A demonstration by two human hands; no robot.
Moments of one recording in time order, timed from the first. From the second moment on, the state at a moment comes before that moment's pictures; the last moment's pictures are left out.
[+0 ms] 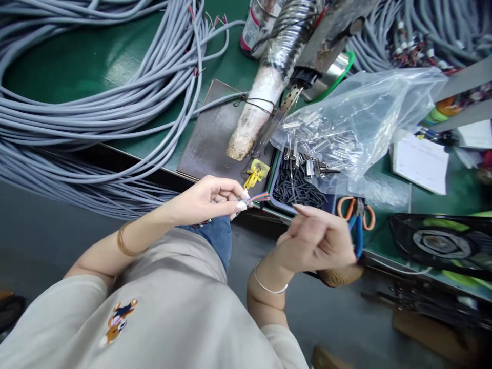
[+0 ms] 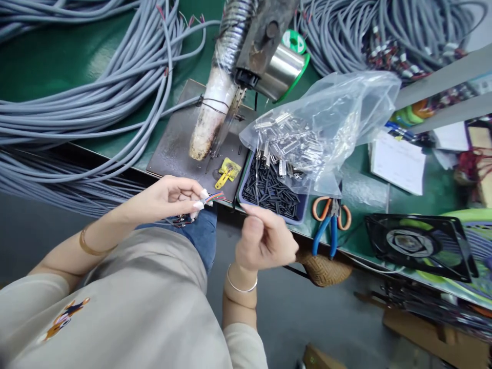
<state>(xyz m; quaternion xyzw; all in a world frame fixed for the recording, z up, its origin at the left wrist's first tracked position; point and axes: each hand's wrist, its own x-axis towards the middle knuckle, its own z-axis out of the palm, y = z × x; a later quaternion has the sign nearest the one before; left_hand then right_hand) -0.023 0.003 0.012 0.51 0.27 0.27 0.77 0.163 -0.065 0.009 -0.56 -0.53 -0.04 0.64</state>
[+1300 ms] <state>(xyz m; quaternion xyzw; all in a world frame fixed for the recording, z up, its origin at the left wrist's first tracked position) -0.022 -0.005 -0.012 0.35 0.31 0.27 0.84 0.148 -0.058 -0.012 -0.63 -0.52 0.26 0.51</state>
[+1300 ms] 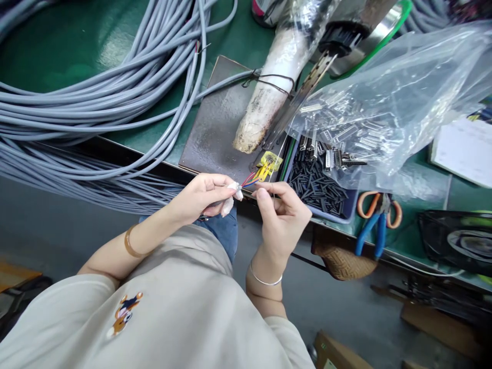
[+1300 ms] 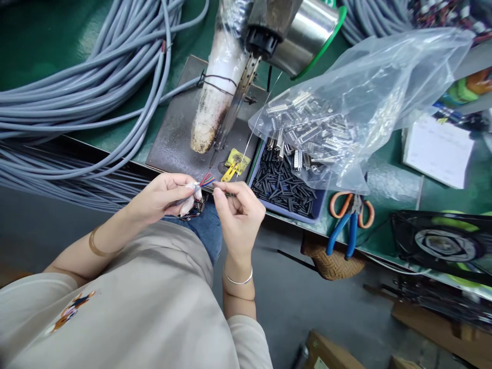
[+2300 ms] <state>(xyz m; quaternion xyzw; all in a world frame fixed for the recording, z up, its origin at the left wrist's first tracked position) -0.023 -0.007 -0.017 0.34 0.32 0.27 0.84 0.143 -0.050 -0.008 -0.64 -0.50 0.32 0.49</state>
